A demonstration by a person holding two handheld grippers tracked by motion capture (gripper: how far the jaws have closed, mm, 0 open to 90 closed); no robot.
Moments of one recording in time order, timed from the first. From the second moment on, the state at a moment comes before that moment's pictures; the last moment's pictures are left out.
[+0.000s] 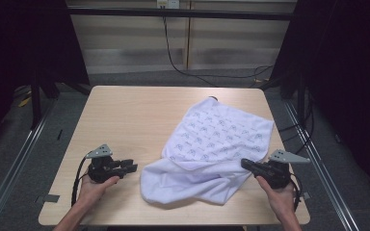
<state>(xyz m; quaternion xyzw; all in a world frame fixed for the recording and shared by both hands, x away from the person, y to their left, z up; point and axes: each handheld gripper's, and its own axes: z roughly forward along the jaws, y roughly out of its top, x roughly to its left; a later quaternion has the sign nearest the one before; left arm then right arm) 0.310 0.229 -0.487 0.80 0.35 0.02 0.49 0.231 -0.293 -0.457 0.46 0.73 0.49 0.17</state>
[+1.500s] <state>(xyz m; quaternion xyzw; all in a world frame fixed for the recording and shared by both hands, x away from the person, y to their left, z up) 0.339 0.216 -0.353 0.73 0.28 0.12 0.61 0.273 -0.280 -0.334 0.41 0.68 0.56 0.26</state>
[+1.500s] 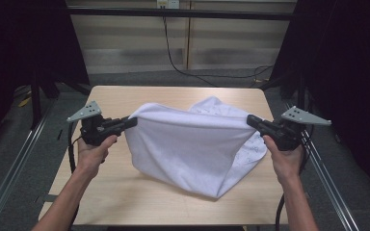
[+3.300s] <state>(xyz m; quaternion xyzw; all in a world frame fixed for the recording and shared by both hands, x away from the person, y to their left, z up) 0.242 0.216 -0.478 0.84 0.21 -0.06 0.50 0.227 -0.249 -0.477 0.43 0.77 0.46 0.11</state>
